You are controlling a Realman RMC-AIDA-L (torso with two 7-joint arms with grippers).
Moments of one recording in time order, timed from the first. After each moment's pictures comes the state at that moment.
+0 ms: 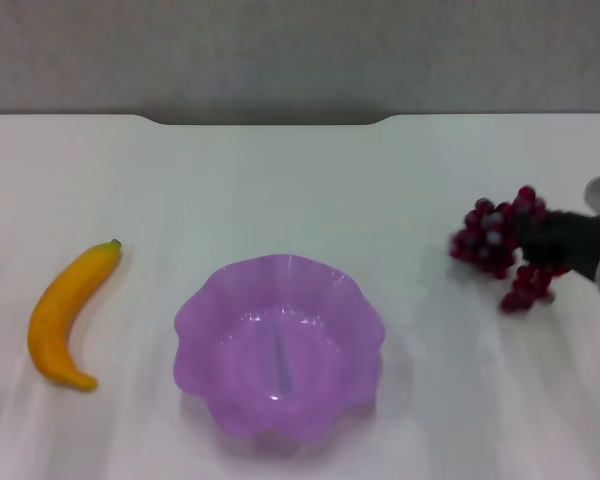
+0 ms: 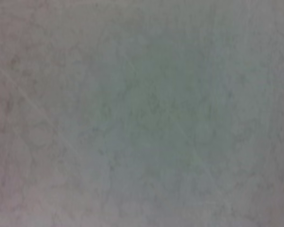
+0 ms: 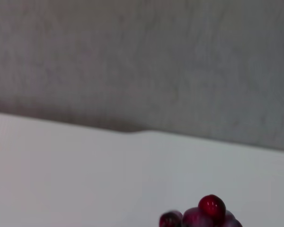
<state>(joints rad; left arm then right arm) -0.34 -2.03 -1.13 -0.03 2.59 1.29 -0.49 0.31 2.00 -1.77 -0.99 0.61 0.13 -0.27</state>
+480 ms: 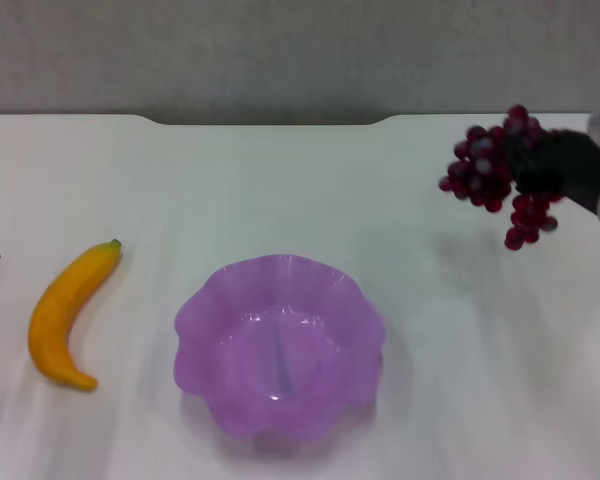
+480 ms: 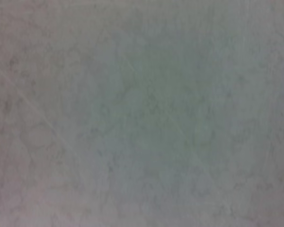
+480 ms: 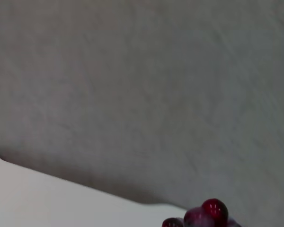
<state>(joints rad) -0.35 -2.03 -1.13 -0.03 2.59 1.29 -0.49 0.28 2.00 -1.71 -1.23 0.61 0.22 -0.41</state>
